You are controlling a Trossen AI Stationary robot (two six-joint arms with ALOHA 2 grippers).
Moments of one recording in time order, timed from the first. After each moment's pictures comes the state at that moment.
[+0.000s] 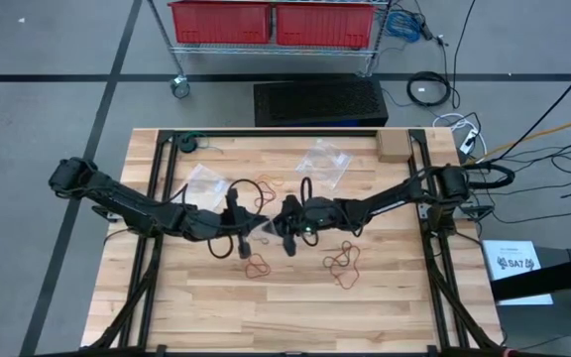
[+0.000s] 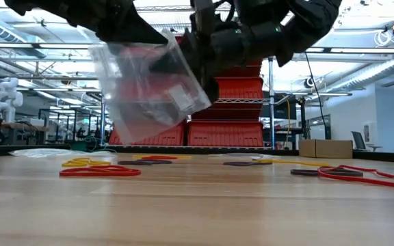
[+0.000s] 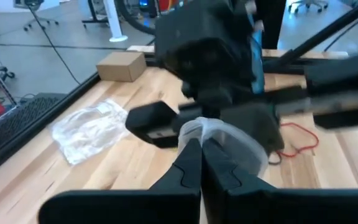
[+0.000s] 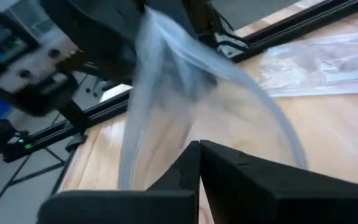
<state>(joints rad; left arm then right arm) -0.29 1.23 0.61 0.34 -0.53 -0.10 0.08 1.87 0.99 0.64 0.00 0.47</state>
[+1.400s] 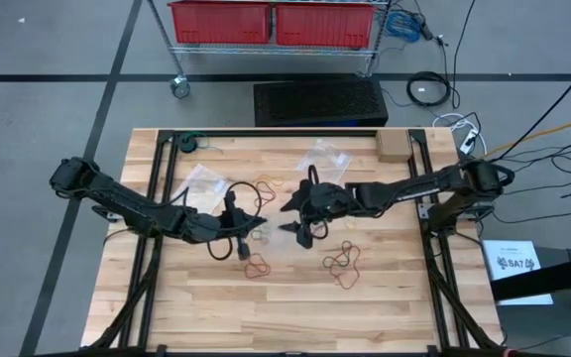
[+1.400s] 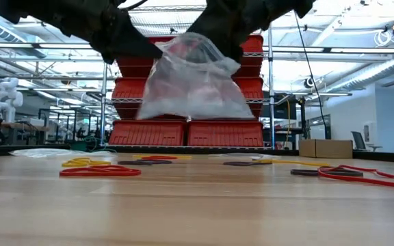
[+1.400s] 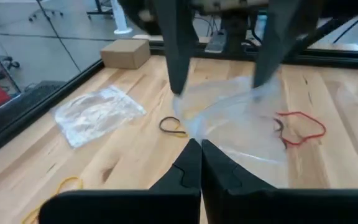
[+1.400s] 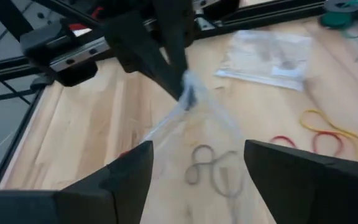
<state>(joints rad) -0.31 1.24 0.56 0.36 -0.56 -0.14 0.05 1.59 1.10 -0.02 0.03 0.24</state>
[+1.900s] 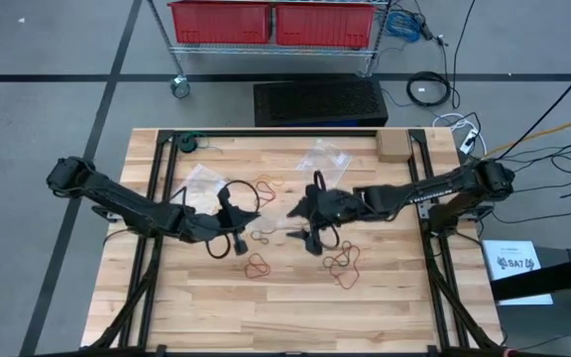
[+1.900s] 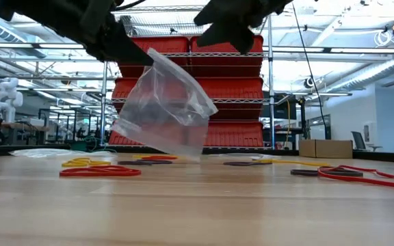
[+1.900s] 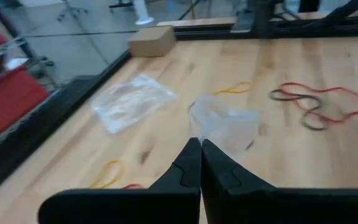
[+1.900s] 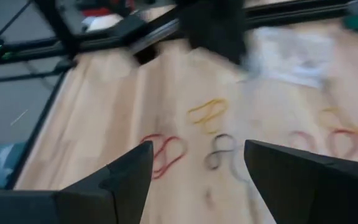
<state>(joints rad) -0.31 1.18 0.55 0.21 -0.66 -0.10 0.14 1.54 1.10 -0.09 0.06 0.23</state>
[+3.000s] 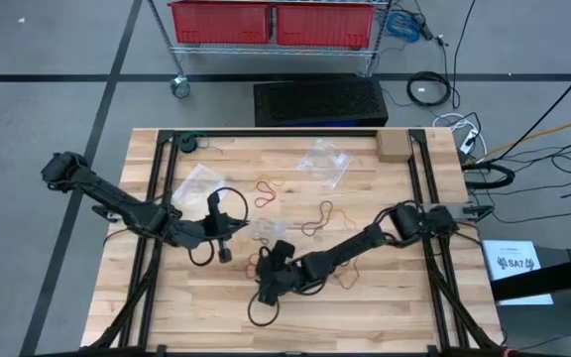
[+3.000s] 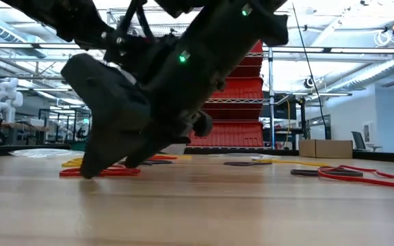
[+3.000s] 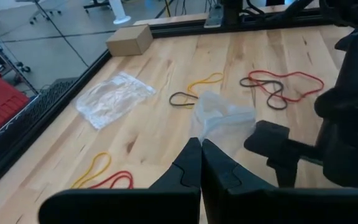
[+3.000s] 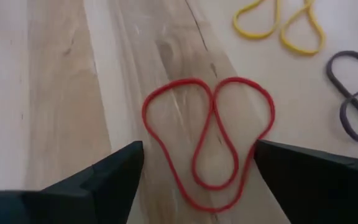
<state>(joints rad) -0.43 1.05 0.56 0.03 -0.67 -0.12 0.36 2.34 1.65 -0.21 0.43 0.57</state>
